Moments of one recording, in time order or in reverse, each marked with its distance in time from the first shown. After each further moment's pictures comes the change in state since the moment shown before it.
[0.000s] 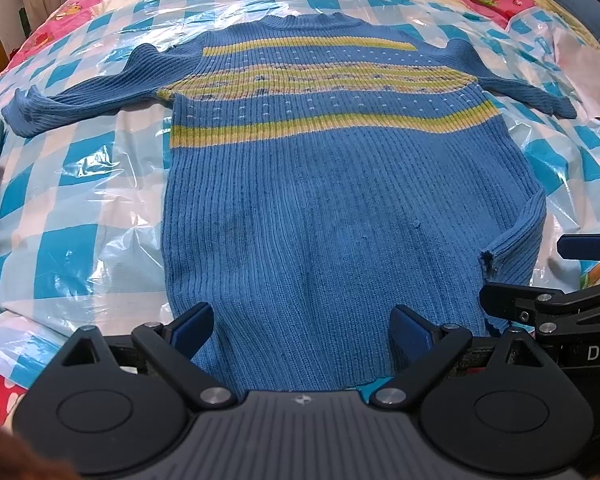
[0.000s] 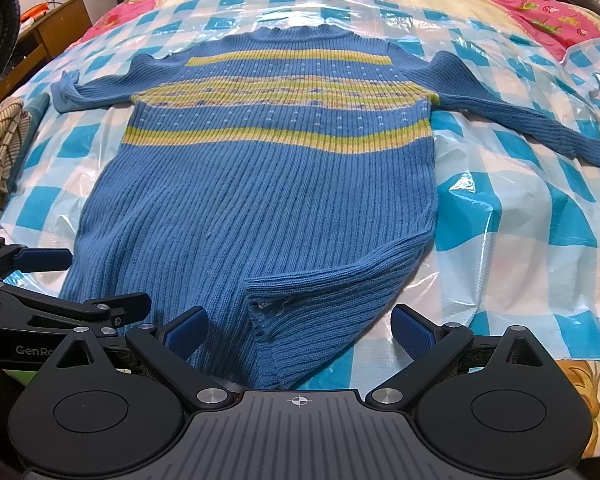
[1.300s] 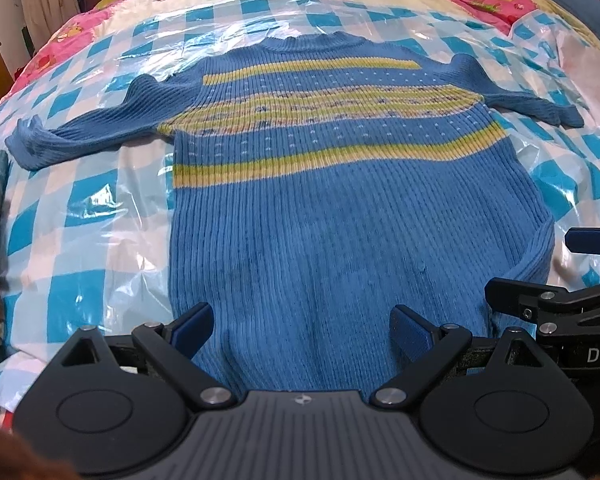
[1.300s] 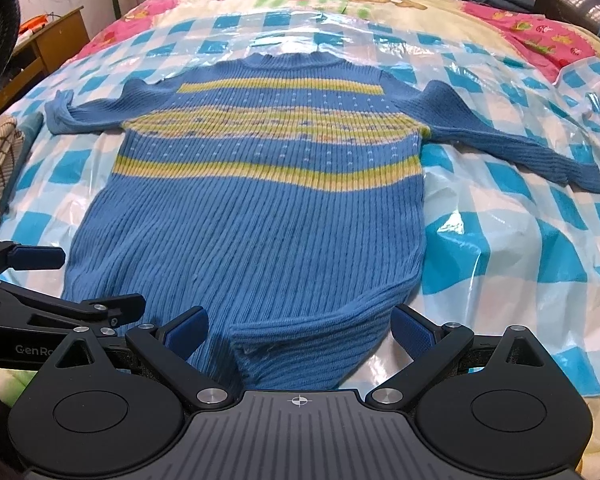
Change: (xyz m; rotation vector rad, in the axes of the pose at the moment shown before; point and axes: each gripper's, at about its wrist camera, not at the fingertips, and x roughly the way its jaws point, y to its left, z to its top) left arm 0.000 -0.005 0.028 0.030 -0.030 0.041; right arm -0.001 -0.007 0.021 -0.001 -0.057 -0.018
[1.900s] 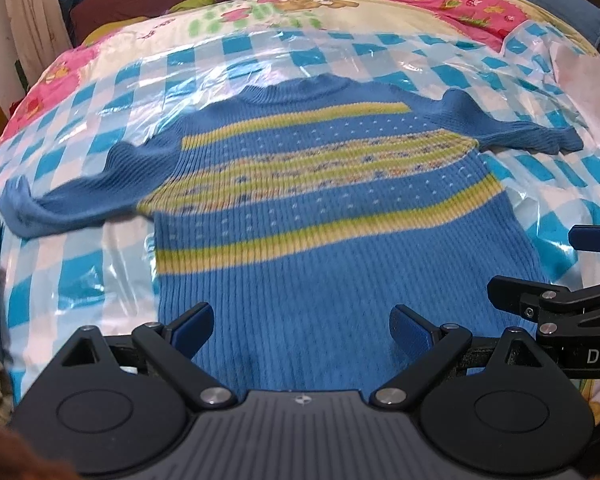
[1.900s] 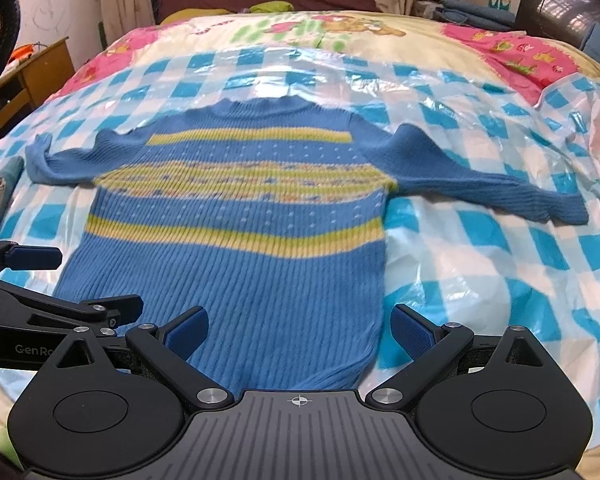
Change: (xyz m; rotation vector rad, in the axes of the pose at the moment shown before) left arm 0.006 -0.020 0.052 0.056 -0.066 0.016; right arm 0.000 -0.029 0.036 0.029 -0.084 -0.029
